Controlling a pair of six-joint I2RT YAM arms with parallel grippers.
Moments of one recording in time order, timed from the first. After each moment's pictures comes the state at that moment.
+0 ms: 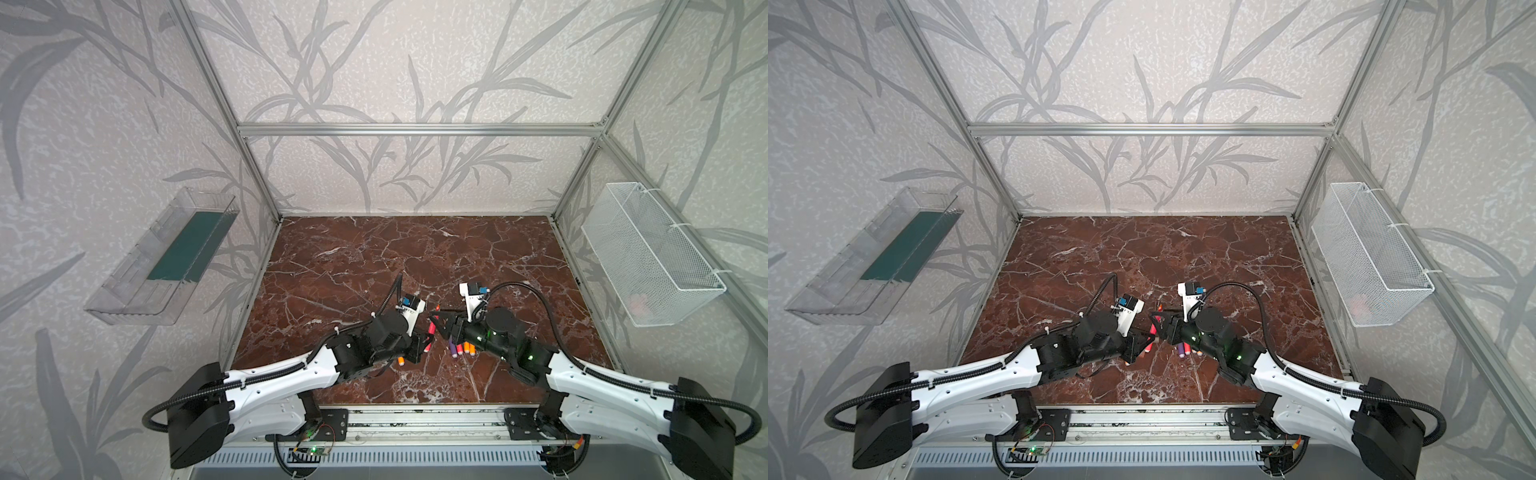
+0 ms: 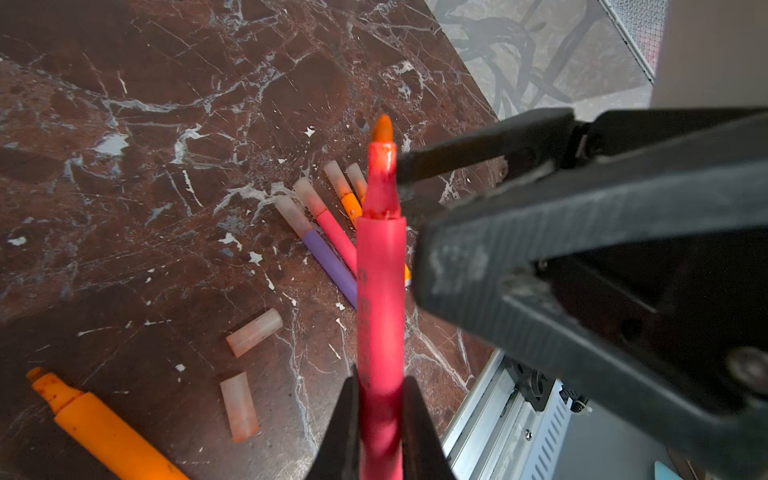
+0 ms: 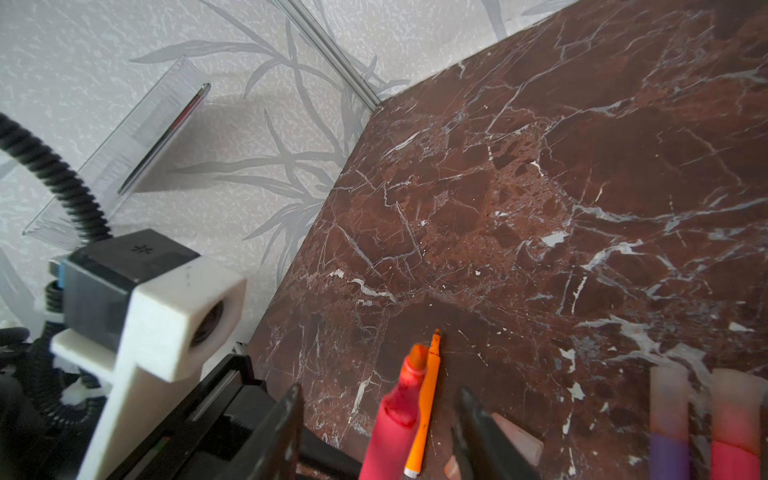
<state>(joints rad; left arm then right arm) -1.03 1.12 0.62 -0.06 0.03 -0.61 0.90 1.02 0.44 0.32 -0.03 0.79</state>
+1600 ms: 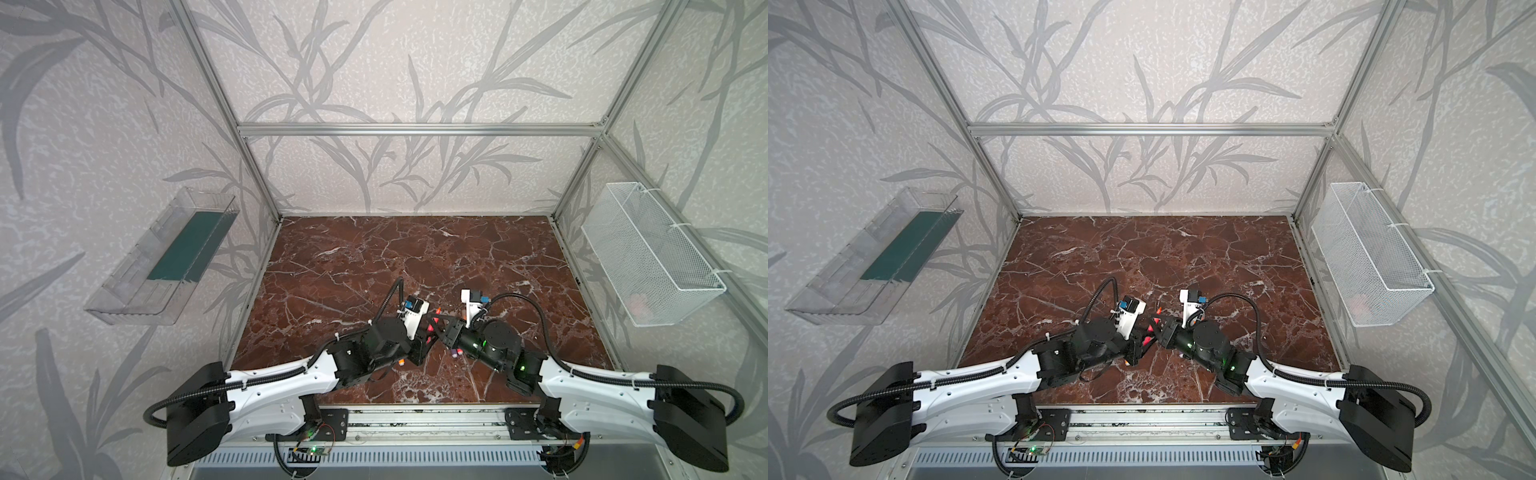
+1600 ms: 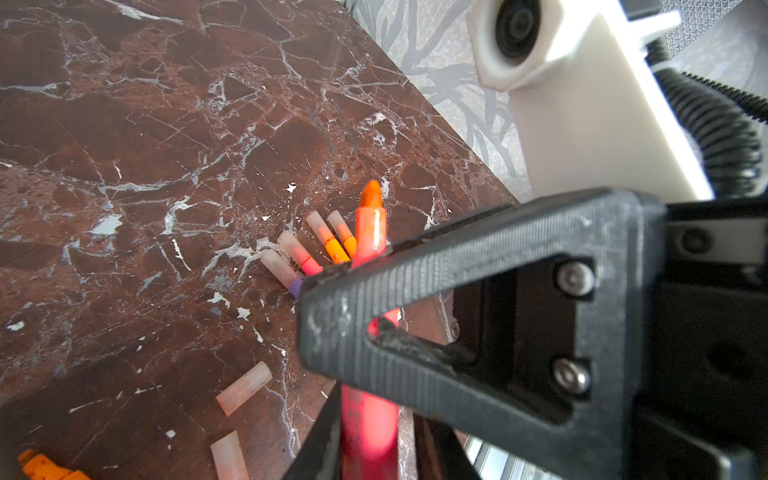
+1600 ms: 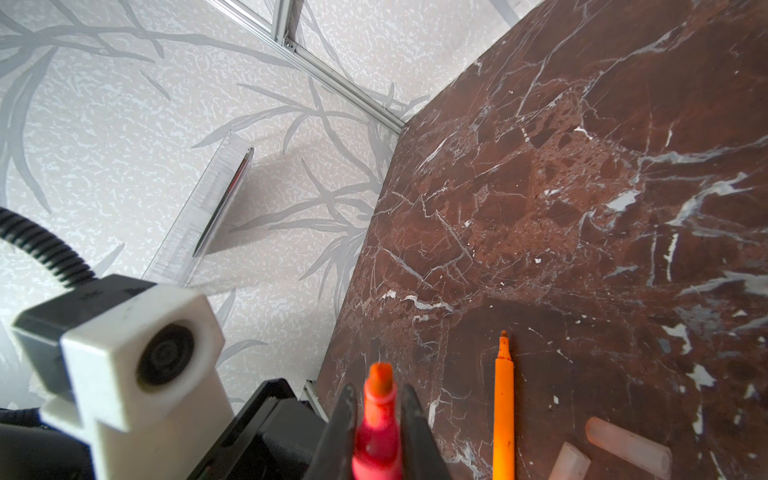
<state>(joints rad) -1.08 1.12 0.56 0.12 -0.05 -0.53 1.03 1.07 0.34 0.60 0.12 1.05</state>
